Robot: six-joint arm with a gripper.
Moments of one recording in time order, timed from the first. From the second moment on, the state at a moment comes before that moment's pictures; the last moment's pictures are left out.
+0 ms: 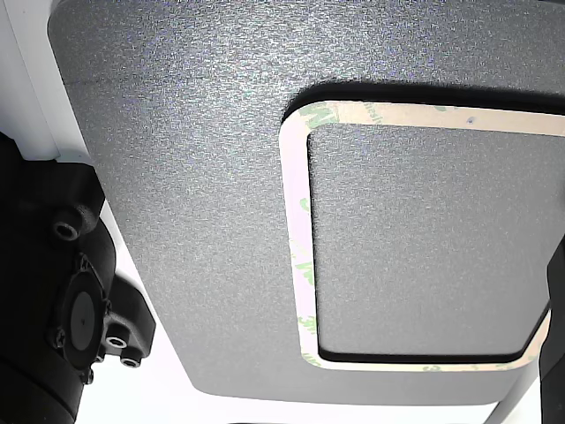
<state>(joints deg) 94.6 78.6 91.2 80.6 -1.2 -81.4</state>
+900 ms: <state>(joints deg) 94.6 78.3 93.1 78.6 -0.4 -82.3</state>
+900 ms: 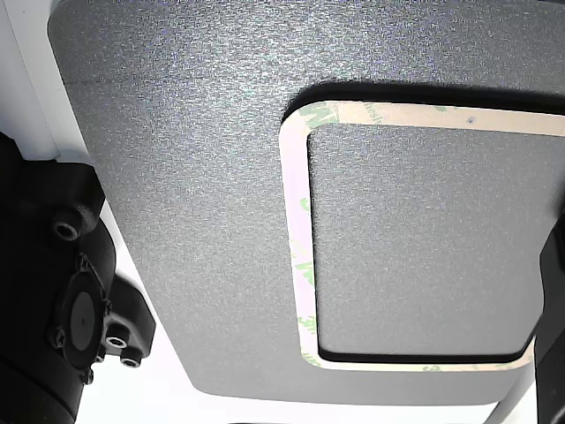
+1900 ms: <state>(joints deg) 94.6 79.5 88.3 79.6 0.7 -79.3</state>
